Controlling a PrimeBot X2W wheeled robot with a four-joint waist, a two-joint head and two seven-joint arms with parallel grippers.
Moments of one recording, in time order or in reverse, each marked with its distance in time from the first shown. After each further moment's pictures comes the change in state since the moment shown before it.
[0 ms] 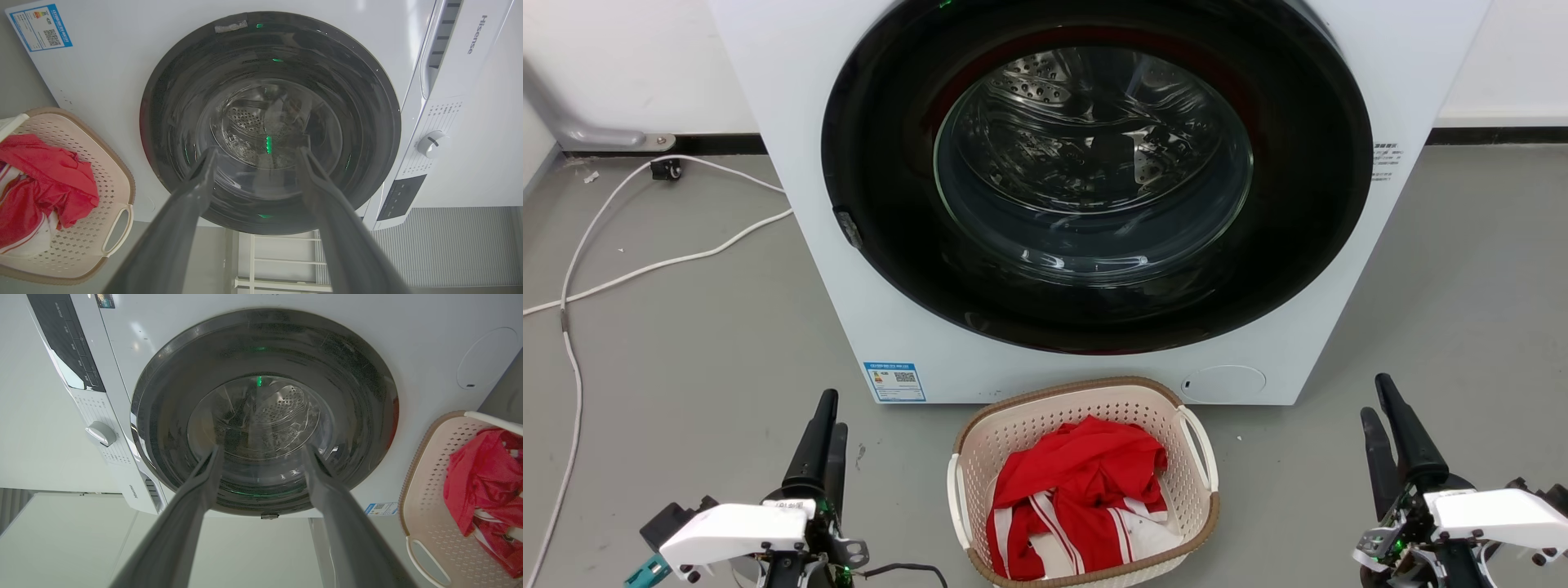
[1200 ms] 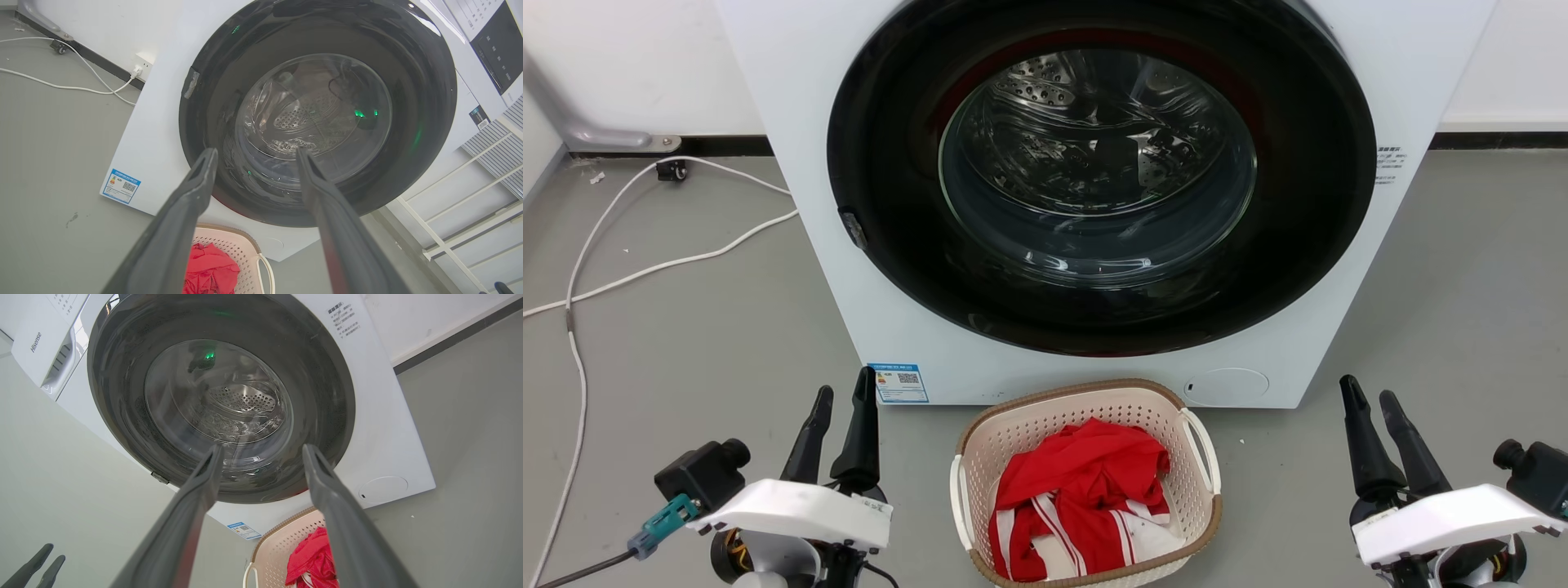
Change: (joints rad) left arm 0.000 0.012 -0.064 -0.094 0.839 0.024 -0.133; right arm 0.060 0.003 0.030 -0.146 -0.861 0.000 -0.077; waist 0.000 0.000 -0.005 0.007
